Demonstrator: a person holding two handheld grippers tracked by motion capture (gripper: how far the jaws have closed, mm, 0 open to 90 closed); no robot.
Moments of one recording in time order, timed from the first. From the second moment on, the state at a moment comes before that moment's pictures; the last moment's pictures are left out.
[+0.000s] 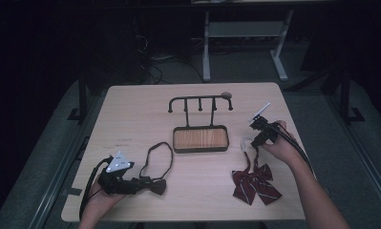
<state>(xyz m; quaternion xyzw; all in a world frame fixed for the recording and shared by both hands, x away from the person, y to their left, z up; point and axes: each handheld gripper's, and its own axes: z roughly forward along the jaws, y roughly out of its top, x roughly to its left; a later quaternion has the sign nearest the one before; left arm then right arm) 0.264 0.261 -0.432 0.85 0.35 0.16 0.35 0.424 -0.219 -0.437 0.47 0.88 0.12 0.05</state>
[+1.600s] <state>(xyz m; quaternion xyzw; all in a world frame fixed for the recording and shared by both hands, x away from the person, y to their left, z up) 0.263 0.258 -0.432 0.86 0.35 0.16 0.35 0.384 -0.227 -0.385 0.43 0.88 0.22 0.00</state>
